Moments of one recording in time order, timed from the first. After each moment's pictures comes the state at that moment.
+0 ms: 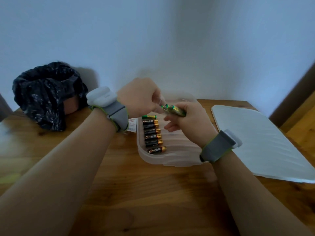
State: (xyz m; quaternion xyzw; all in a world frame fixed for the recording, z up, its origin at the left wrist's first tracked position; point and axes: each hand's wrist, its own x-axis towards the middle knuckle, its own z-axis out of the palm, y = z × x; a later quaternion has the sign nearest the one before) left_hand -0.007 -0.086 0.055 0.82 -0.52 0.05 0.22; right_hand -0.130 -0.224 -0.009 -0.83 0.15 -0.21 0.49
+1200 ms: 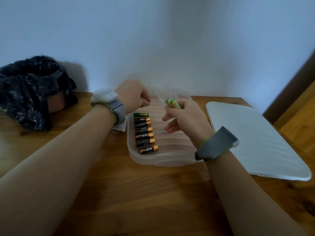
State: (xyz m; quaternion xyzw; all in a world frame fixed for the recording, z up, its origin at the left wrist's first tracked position) left_hand 0.044 -0.126 0.008 0.85 -0.47 0.04 0.22; right_hand -0.131 -0.227 -0.003 -0.77 0.25 -0.19 0.56
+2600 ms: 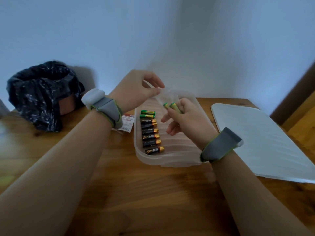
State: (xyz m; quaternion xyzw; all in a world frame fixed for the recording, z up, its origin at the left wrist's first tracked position) left_hand 0.016 -0.097 0.039 0.75 -0.49 0.00 0.44; right_hand -0.128 -0.221 -0.005 -0.77 0.18 -0.18 0.58
